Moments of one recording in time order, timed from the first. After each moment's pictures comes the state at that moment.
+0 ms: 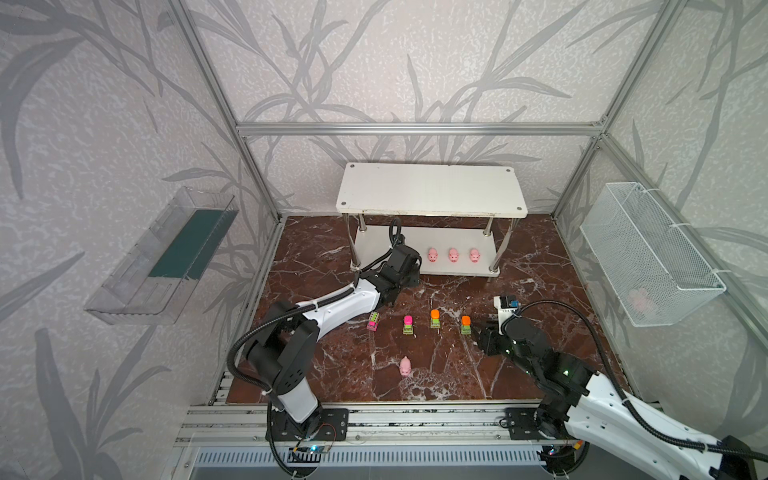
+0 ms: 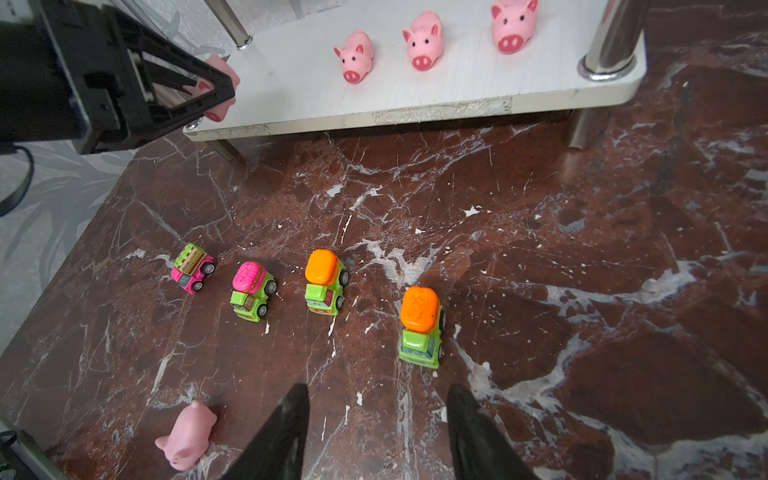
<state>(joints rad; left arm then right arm) -0.66 1.71 1.16 -0.16 -0.25 -0.54 0.78 0.64 0.38 -0.31 0.24 0.60</state>
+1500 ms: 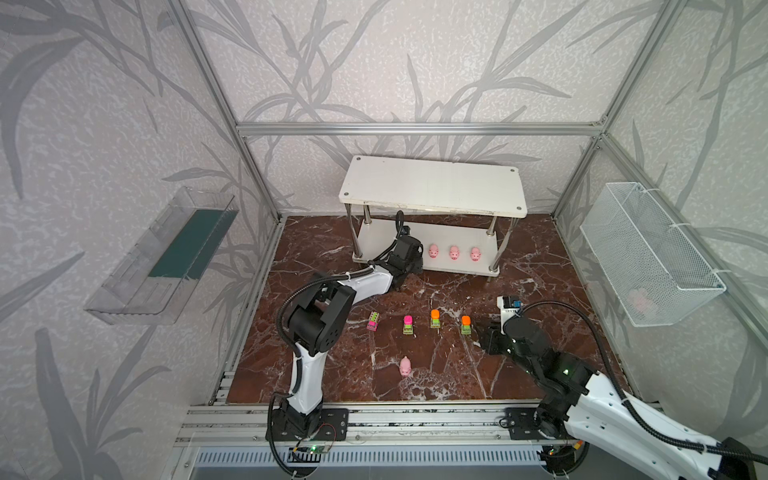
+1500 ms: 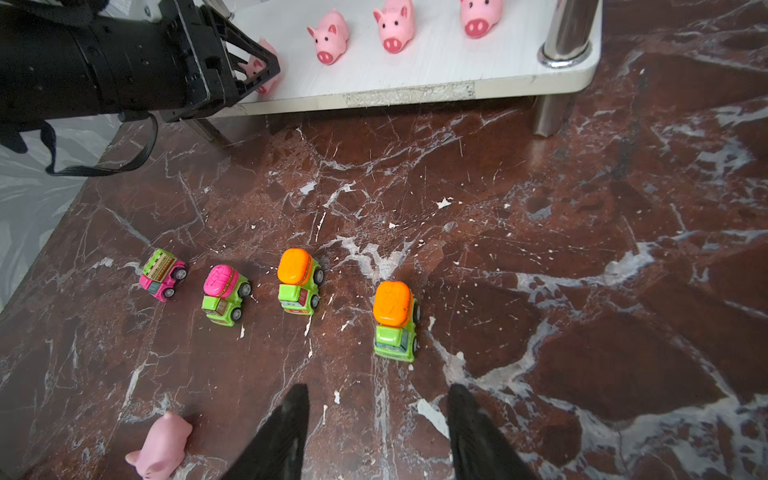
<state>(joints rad) -0.57 2.02 1.33 0.05 -0.22 -0.43 0.75 0.65 0.38 -0.34 0.26 0.62</state>
